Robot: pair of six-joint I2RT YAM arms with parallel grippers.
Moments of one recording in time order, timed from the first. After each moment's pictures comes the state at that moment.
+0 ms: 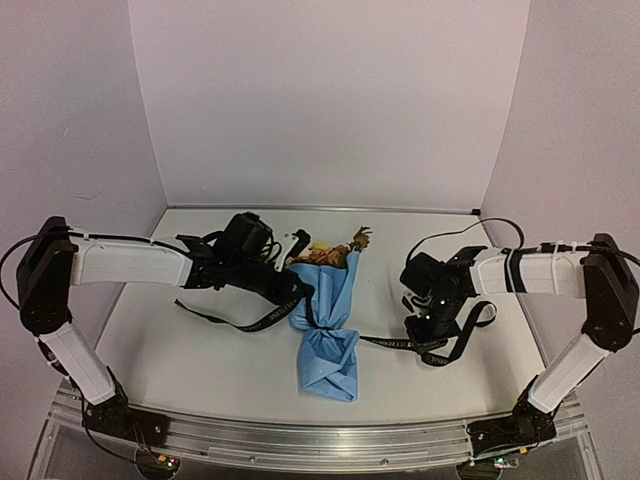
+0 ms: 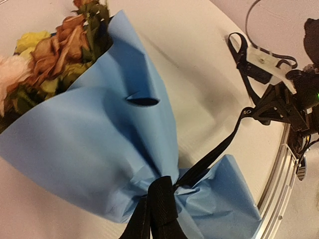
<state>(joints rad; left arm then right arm) -0.85 1.65 1.08 -0.13 0.27 -0.25 0.74 1.60 0.98 -0.87 -0.03 0.47</state>
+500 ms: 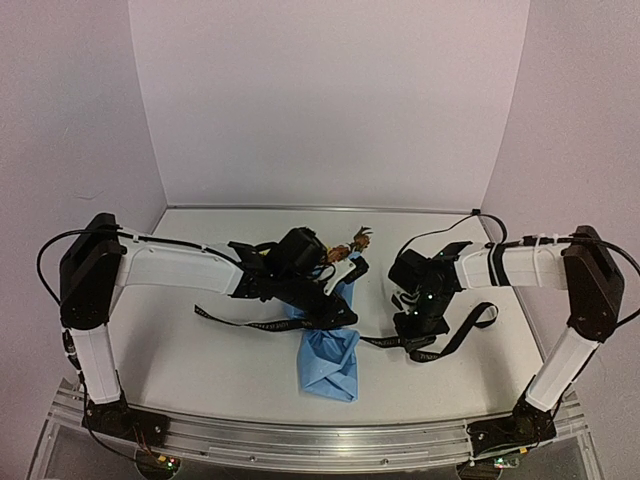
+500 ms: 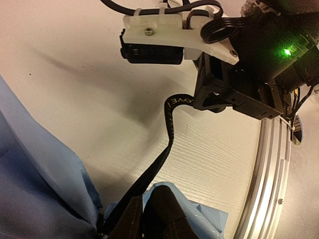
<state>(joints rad) -1.02 1.89 1.32 -0.19 0.34 -0.09 0.74 1.70 1.07 -0.87 -0.08 0.49</state>
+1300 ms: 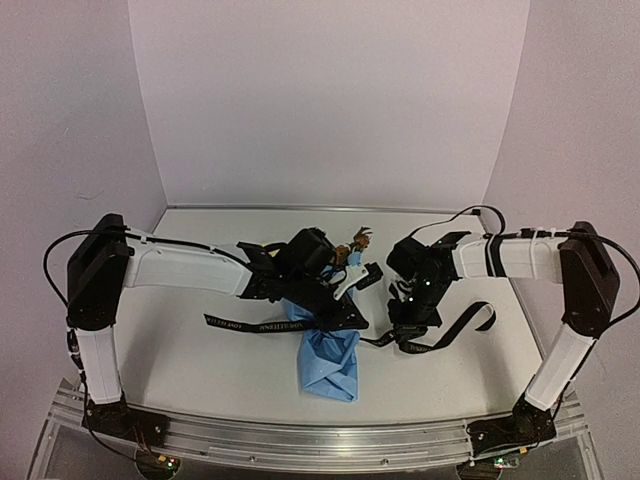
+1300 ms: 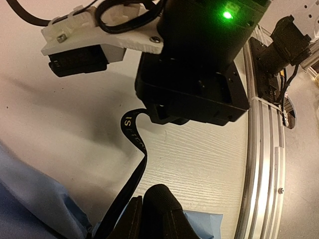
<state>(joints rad) -1.05 1.92 1.37 -0.19 0.41 0.03 0.72 1.74 1.15 -0.86 -0.16 0.58</state>
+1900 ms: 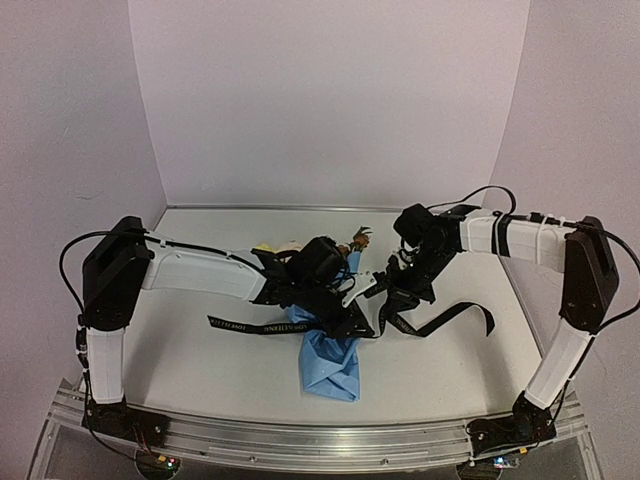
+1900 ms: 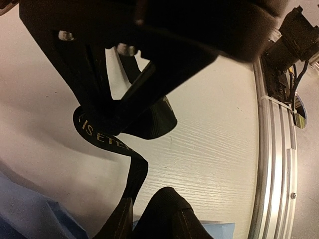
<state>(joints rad) -1.07 2.01 1.43 -0.19 0.40 0.06 0.63 1.76 1.33 -0.90 -0.36 0.68</state>
